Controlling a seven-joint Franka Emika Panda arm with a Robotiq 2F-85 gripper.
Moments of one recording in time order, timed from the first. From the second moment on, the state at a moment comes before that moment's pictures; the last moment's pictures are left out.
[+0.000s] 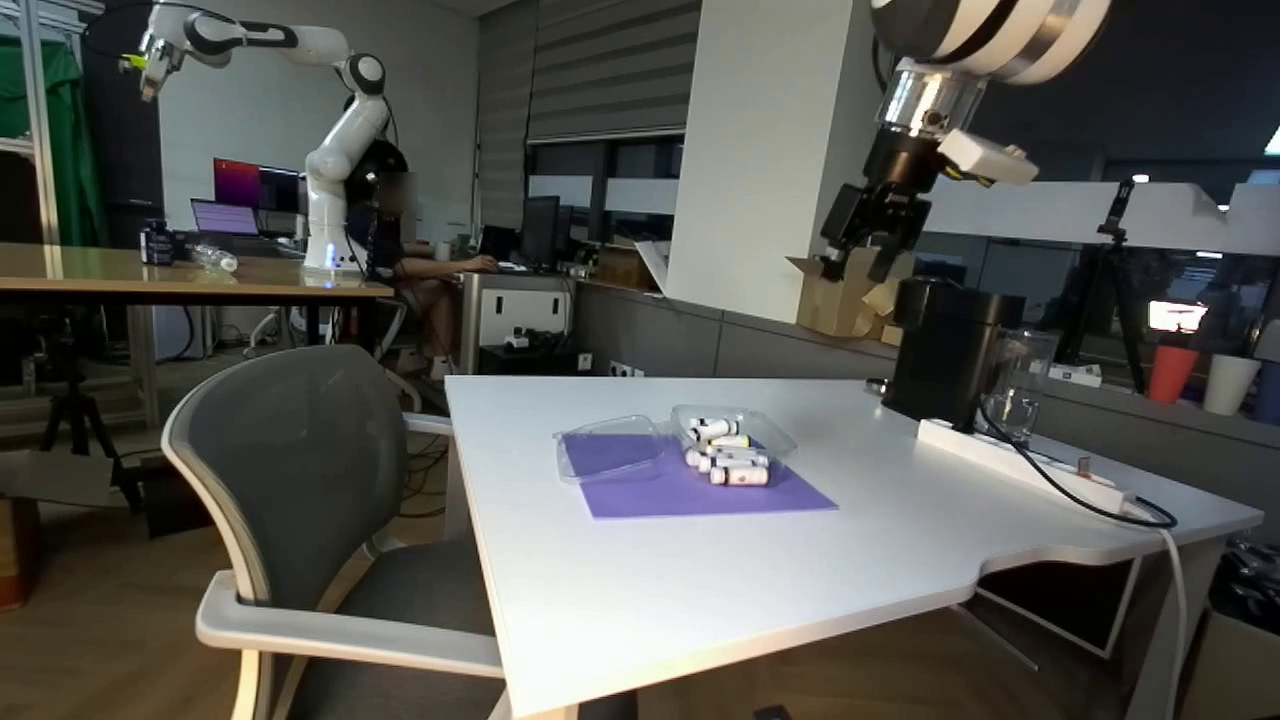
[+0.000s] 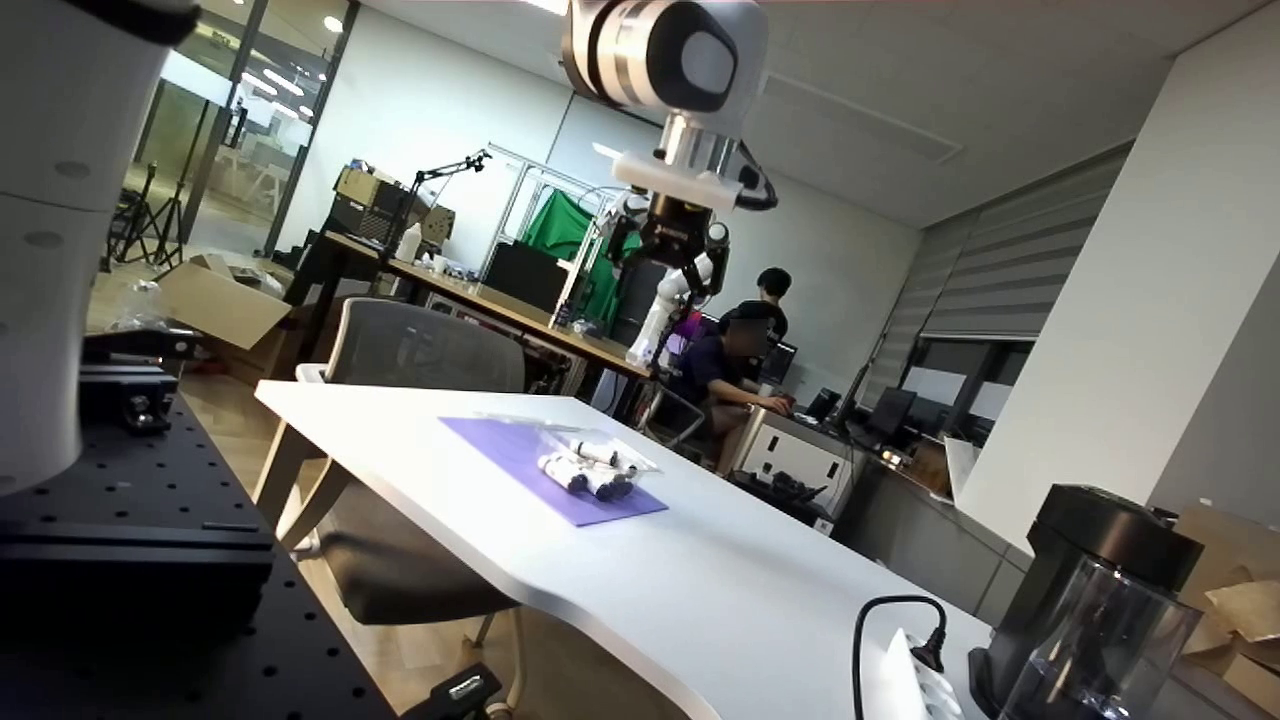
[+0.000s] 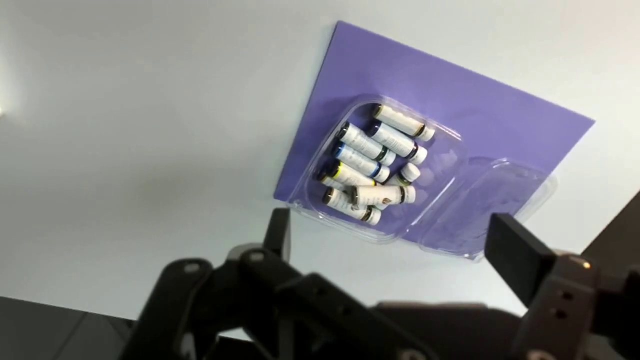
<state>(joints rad) 0.06 -0.07 -0.10 -2.42 0.11 2.65 -0.53</state>
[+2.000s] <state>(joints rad) 0.14 0.75 -0.04 -1.76 -0.55 2.79 -0.94</state>
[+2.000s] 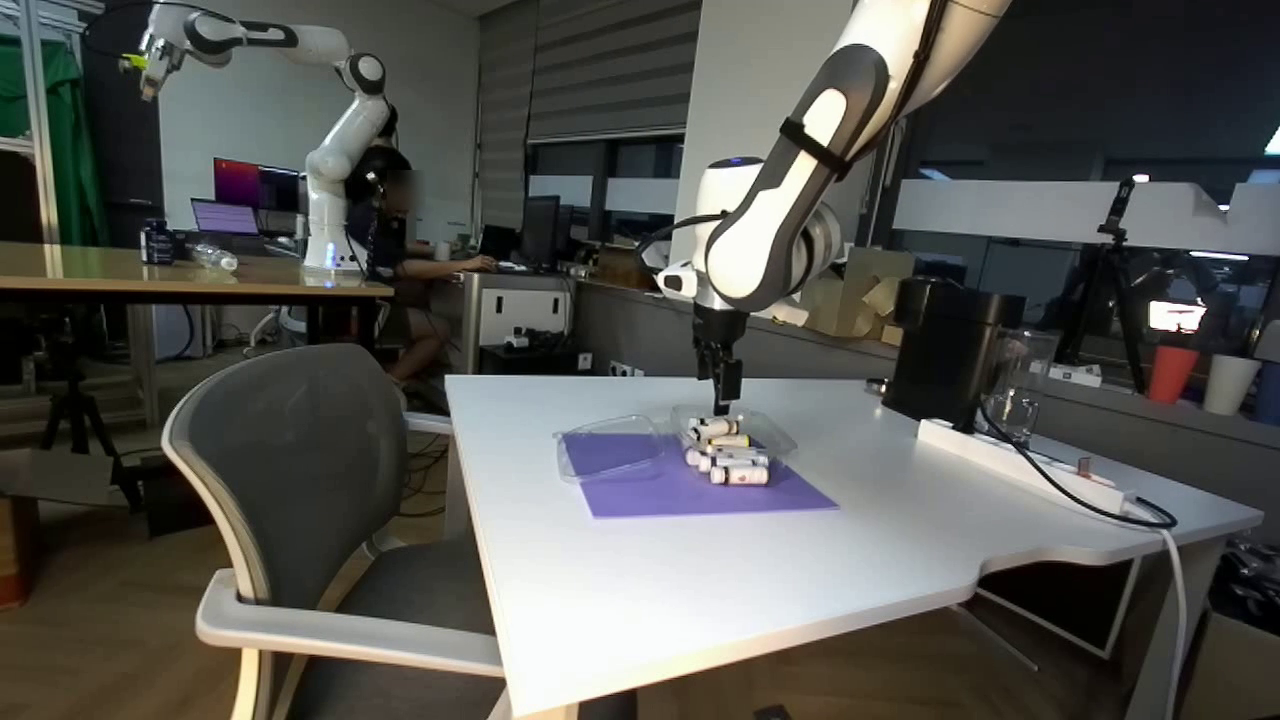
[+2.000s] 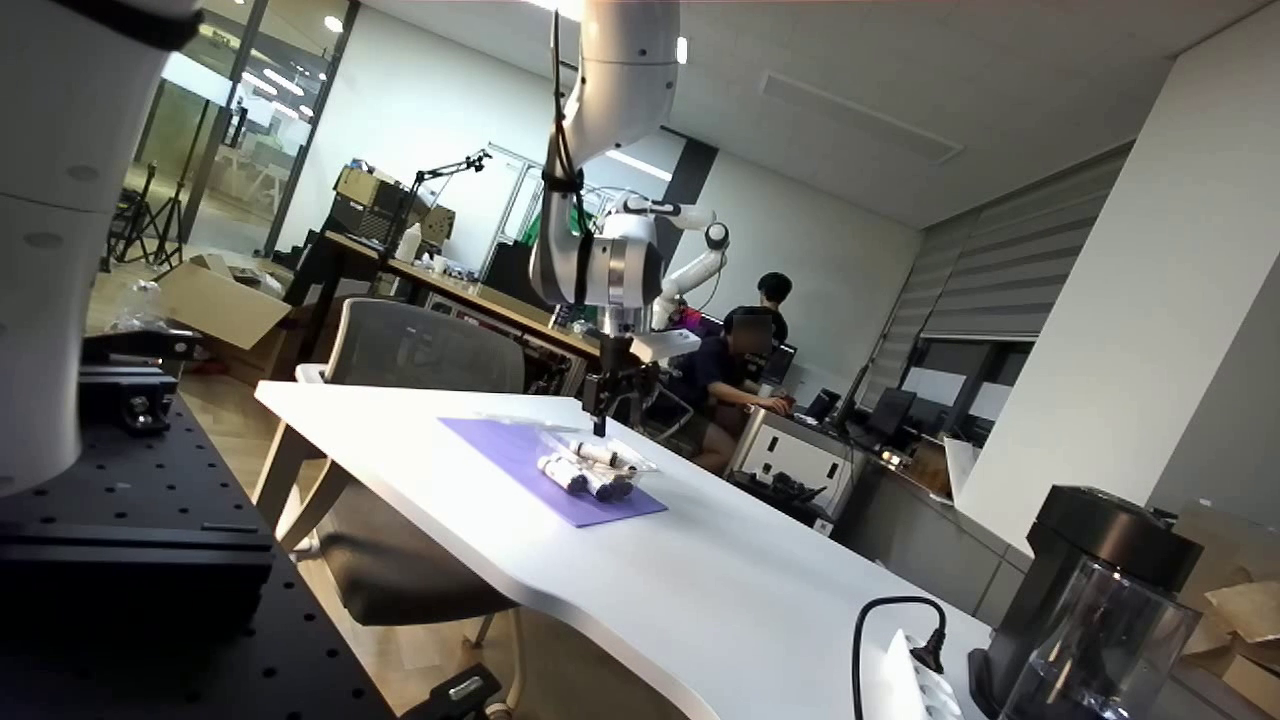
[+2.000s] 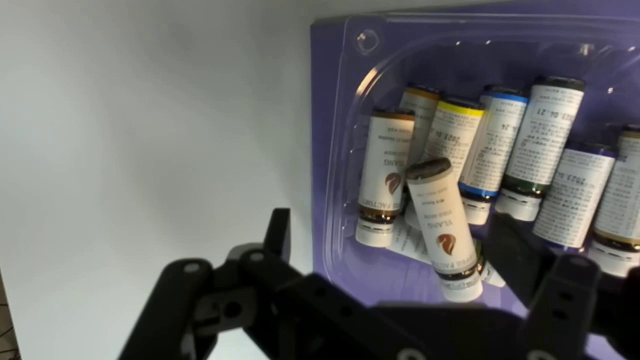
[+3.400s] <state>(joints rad) 0.14 0.78 0.01 -1.76 -0.46 2.61 -0.78</state>
